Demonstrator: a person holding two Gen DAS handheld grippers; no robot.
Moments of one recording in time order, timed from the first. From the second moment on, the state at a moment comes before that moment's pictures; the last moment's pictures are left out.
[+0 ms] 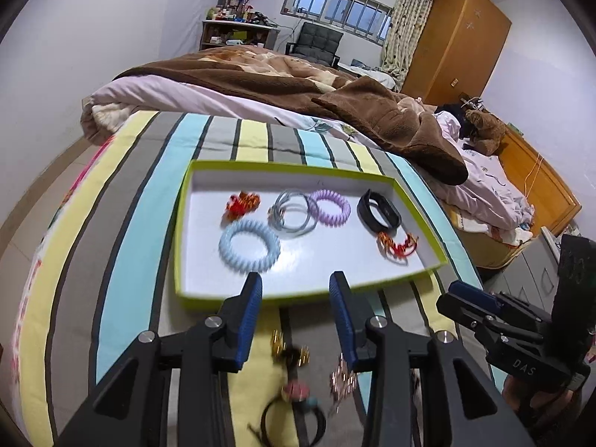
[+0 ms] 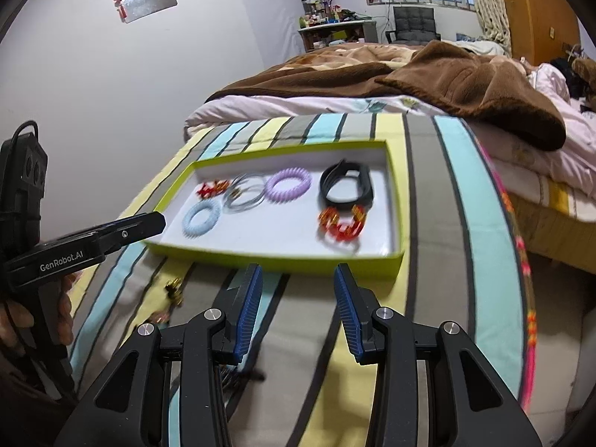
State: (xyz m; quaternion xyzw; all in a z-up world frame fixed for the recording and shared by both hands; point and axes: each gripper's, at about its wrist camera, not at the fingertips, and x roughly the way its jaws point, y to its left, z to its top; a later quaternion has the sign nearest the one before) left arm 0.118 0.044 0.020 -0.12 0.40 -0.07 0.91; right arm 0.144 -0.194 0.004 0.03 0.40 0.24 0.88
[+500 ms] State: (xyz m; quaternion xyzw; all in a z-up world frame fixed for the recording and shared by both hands) left arm 0.060 0.060 0.002 -0.14 0.40 -0.05 0.90; right arm 0.103 -0.181 -0.022 0.05 0.43 0.27 0.86
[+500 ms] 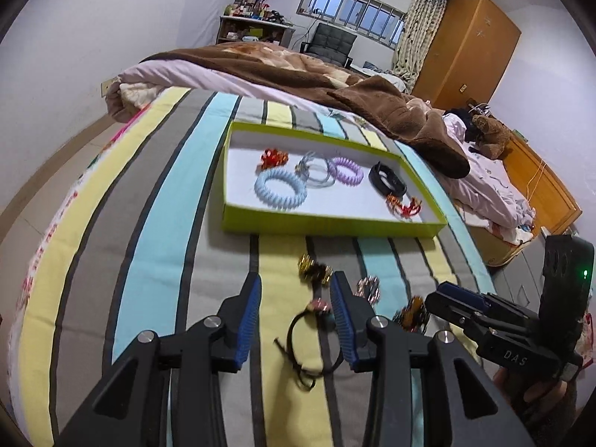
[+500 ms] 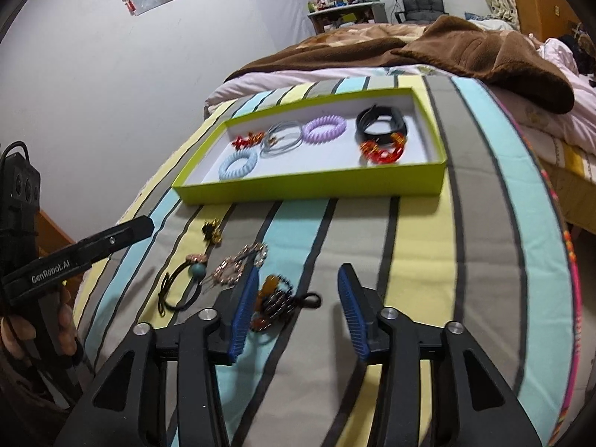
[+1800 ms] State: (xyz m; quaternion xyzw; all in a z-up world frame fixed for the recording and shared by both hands) left arm 0.046 0.057 -0.022 -0.13 0.43 -0.07 0.89; right arm 0.092 -0.169 -0.034 0.02 0.43 0.23 0.87
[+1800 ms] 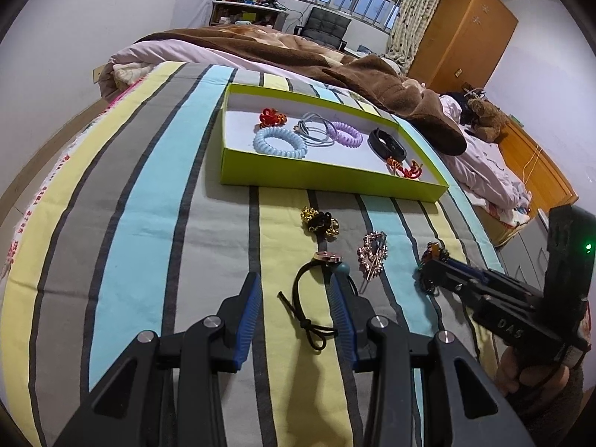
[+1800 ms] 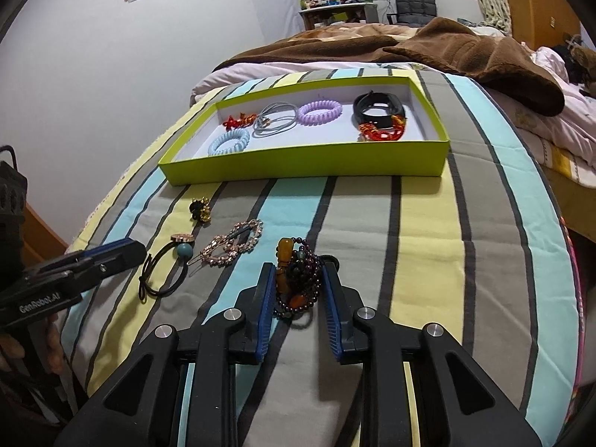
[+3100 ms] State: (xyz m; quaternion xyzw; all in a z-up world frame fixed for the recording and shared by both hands) left arm 0.071 0.025 -0.029 -0.02 0.43 -0.06 0.90; right arm 0.090 -0.186 -0.028 0.04 0.42 0.24 0.87
